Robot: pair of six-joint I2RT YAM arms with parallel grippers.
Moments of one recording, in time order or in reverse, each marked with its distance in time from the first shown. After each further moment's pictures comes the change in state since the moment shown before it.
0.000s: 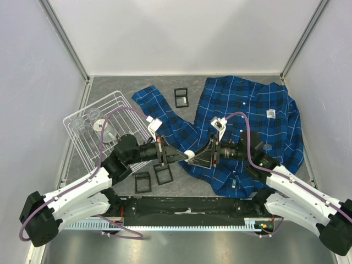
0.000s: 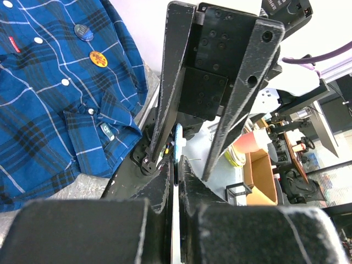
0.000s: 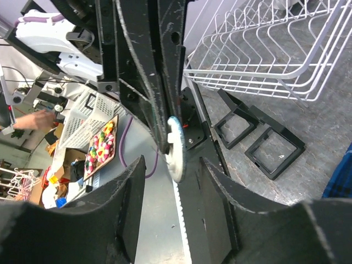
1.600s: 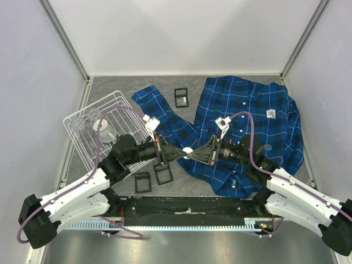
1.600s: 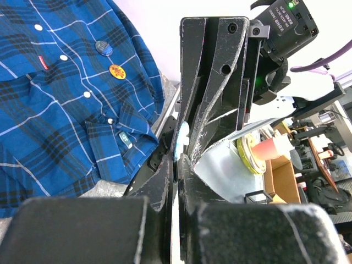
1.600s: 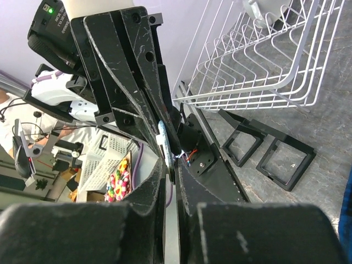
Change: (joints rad) left arm -0.010 -0.035 0.018 -0.056 -0.066 0.073; right arm 0.042 -0.018 -0.049 0.077 0.209 0.186
